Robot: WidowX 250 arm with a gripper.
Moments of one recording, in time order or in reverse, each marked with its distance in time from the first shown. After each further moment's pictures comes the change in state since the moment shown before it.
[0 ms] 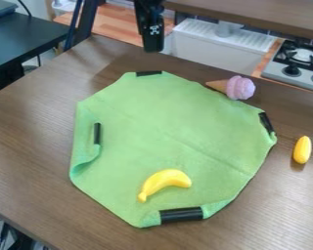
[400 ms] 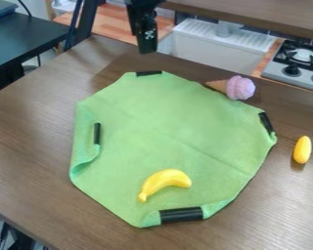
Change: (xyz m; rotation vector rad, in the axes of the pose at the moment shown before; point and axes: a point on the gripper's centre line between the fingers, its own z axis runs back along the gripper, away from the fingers) arm -0.009 0.025 -0.015 0.074 -0.016 0.057
